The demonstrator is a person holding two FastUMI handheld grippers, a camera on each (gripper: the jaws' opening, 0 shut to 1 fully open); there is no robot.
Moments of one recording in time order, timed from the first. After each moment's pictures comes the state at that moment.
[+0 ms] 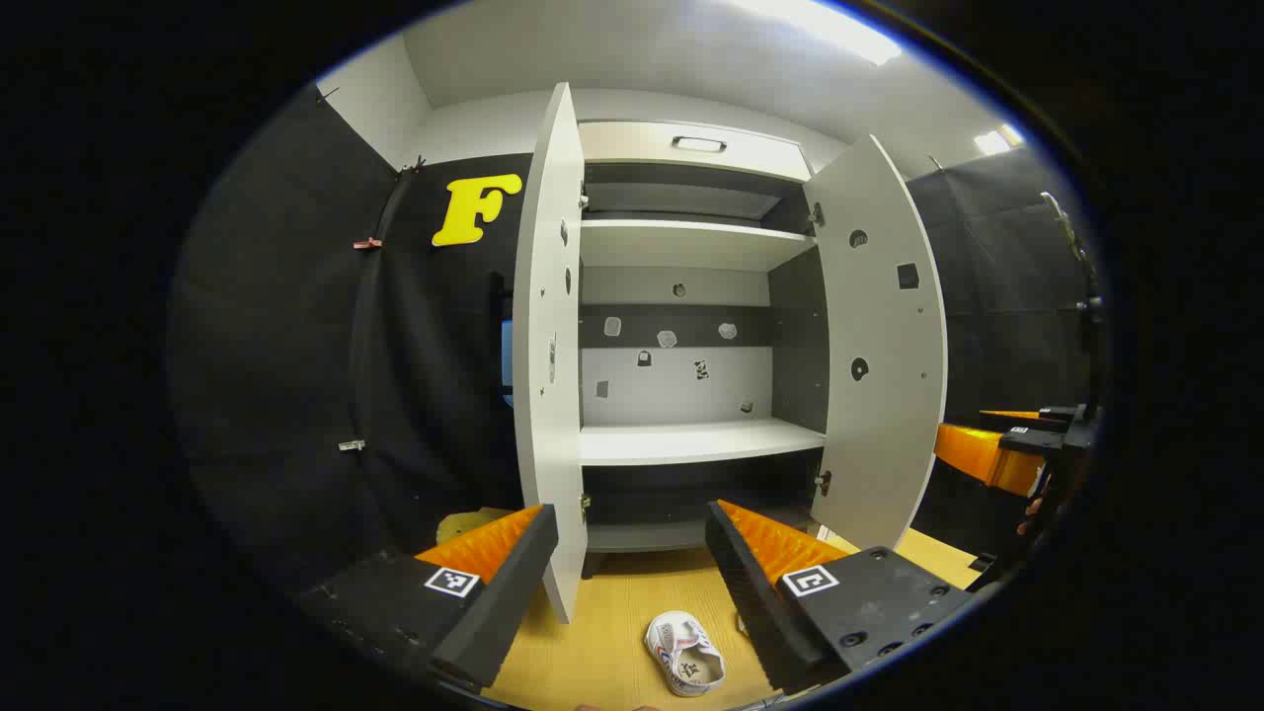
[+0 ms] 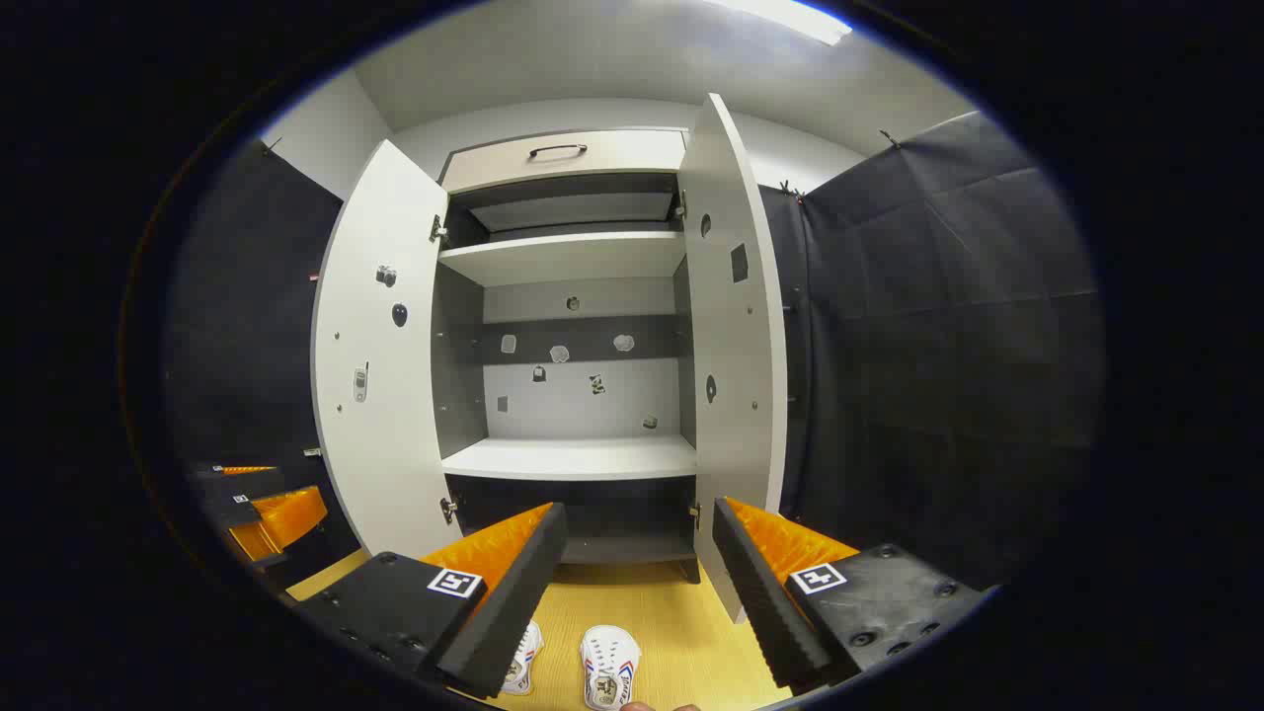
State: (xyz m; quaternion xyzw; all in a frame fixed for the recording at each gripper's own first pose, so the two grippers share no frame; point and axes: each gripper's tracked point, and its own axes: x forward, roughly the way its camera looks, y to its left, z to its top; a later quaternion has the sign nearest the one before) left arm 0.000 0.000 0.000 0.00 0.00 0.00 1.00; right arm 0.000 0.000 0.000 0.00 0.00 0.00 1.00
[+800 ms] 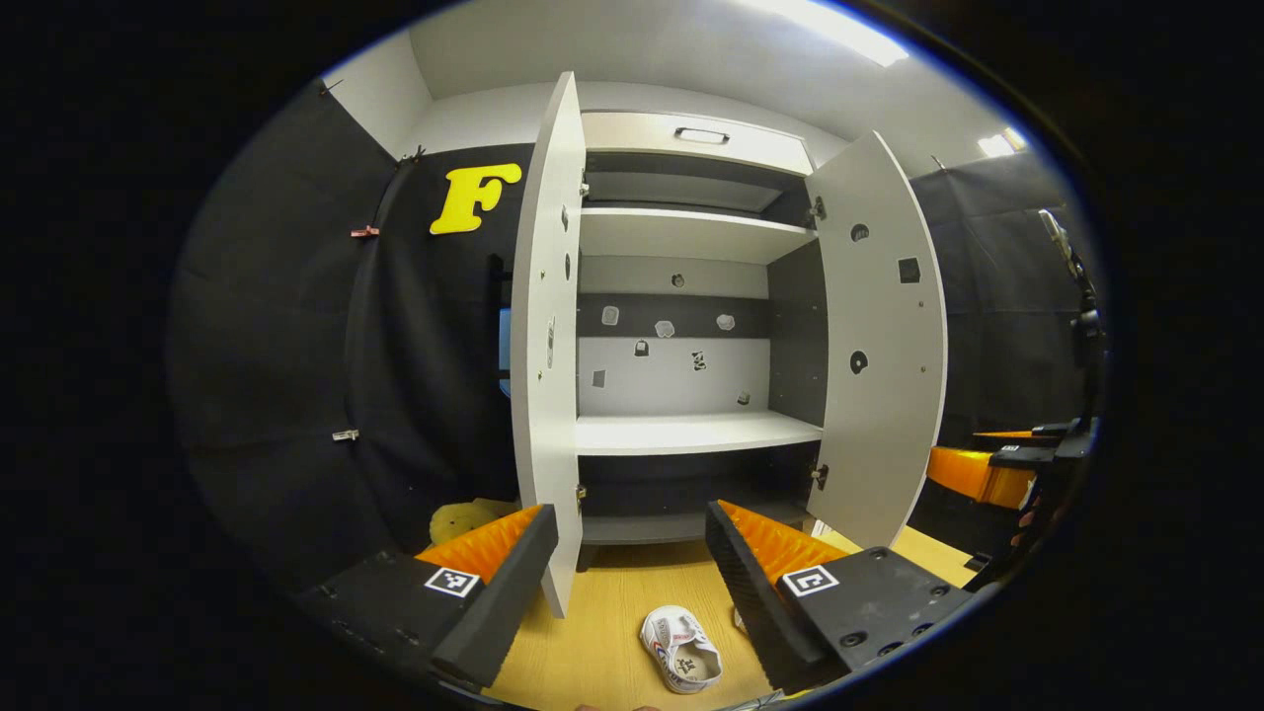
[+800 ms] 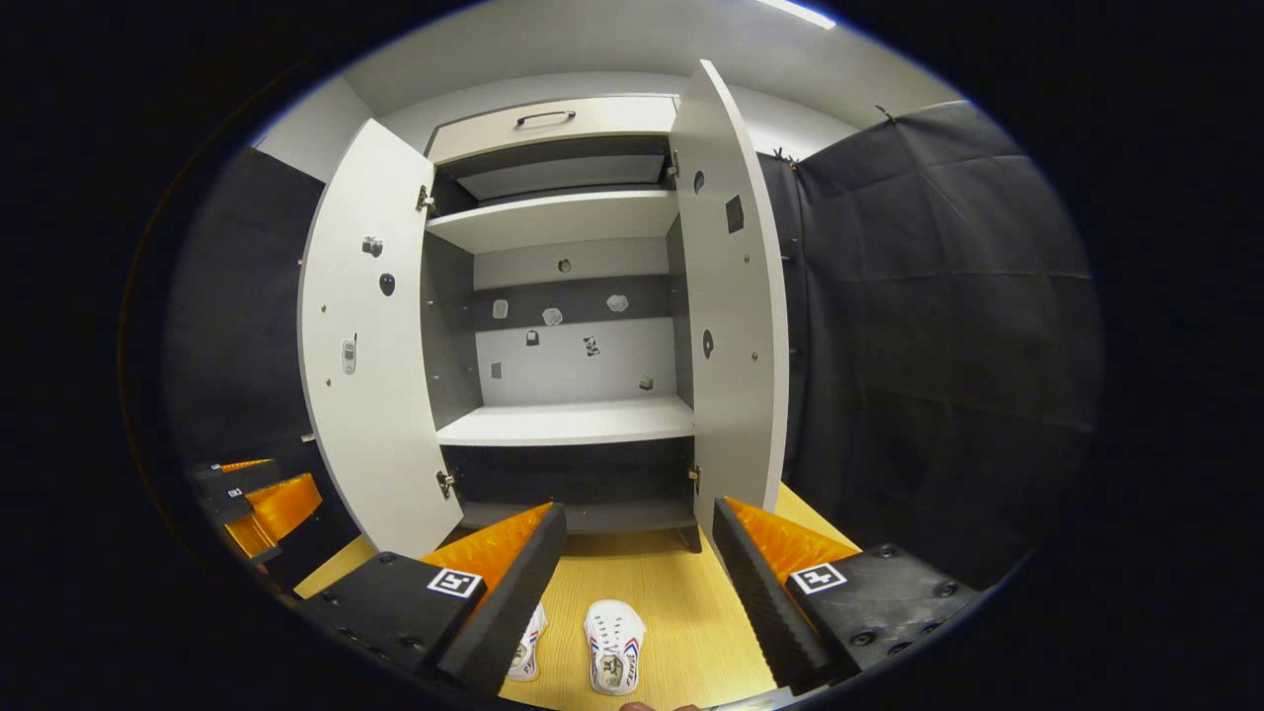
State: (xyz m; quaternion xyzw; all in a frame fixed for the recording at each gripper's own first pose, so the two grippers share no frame) left arm 0.004 0.002 -0.007 -0.01 0.02 0.00 1.00; right arm 0.005 -0.002 -0.034 0.01 0.06 0.00 1.00
